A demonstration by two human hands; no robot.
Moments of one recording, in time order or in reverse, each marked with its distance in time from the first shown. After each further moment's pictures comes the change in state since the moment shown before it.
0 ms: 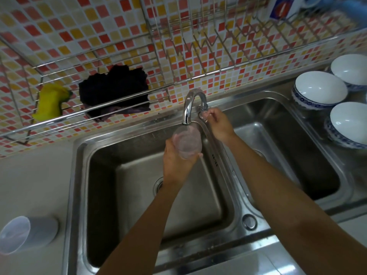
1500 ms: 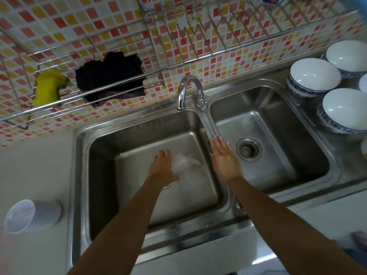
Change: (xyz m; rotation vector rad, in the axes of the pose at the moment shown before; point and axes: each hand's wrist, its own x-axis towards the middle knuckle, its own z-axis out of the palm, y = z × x) left_hand -0.009 -0.064 -0.026 0.886 -0.465 0.018; right_hand -0.137 0.098 -0.002 -0.941 -0.034 -0.352
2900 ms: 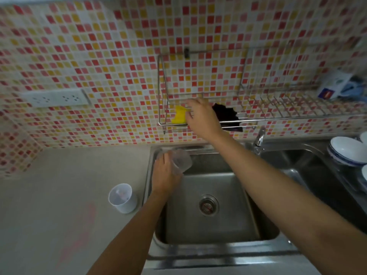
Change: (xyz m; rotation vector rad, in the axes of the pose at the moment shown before) left_hand -0.133 -0.153 -0.119 -0.306 0.737 -0.073; right_hand 0.121 -0.352 -0.235 0.356 0.217 -0.357
